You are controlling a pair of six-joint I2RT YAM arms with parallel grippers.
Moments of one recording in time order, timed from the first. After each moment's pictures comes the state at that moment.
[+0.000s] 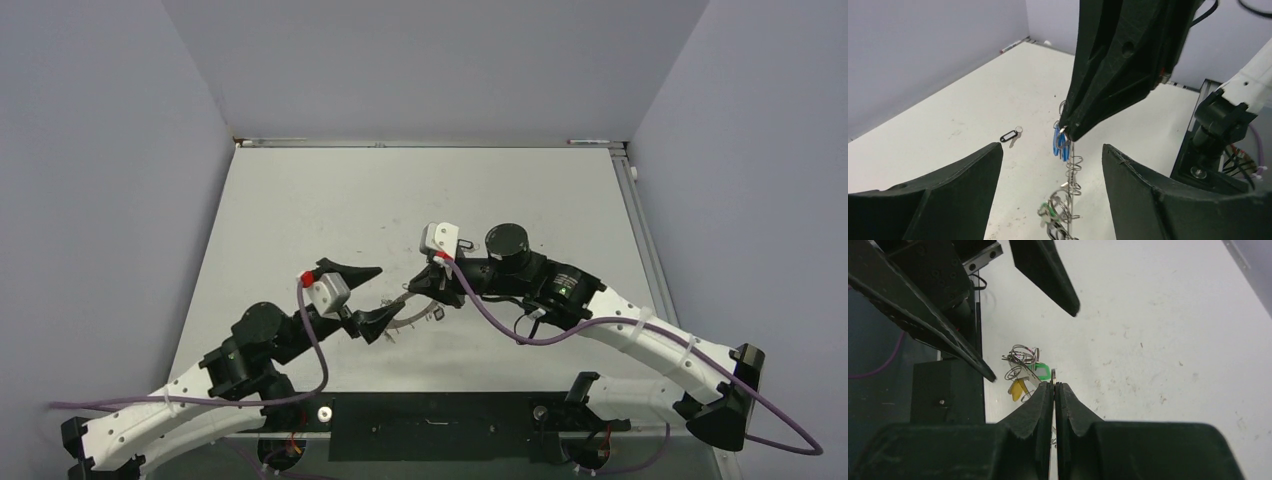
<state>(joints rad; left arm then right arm) -1.06 0.44 0.56 0.03 -0.08 -0.01 0.96 1.11 1.07 -0.25 -0.41 -0.19</state>
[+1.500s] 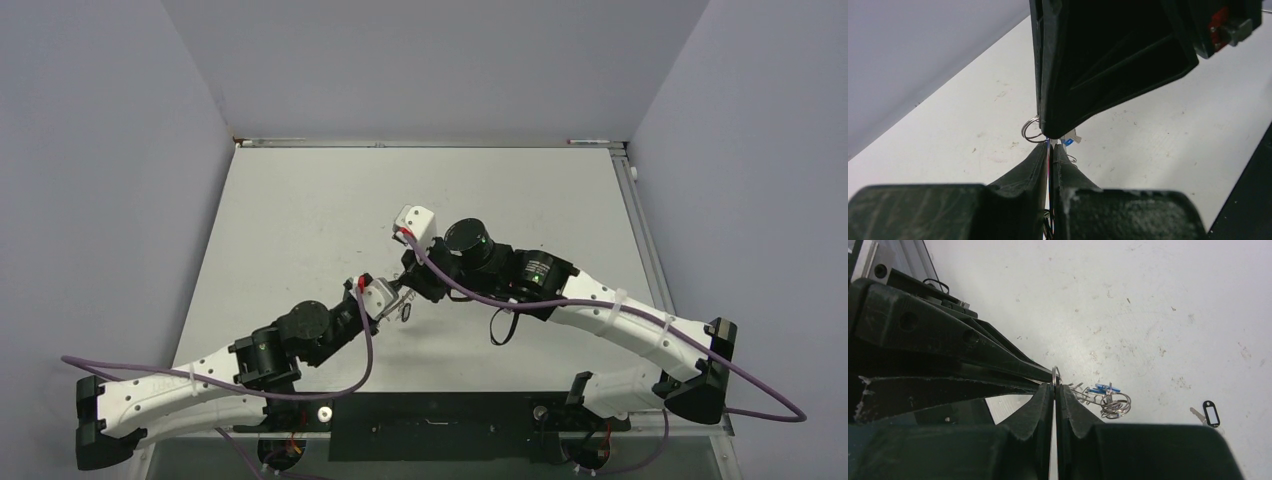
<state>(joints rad) -1.20 0.66 0.59 -0.01 -0.38 0.18 1.08 1.28 1.30 -0.50 -0.08 0.00</state>
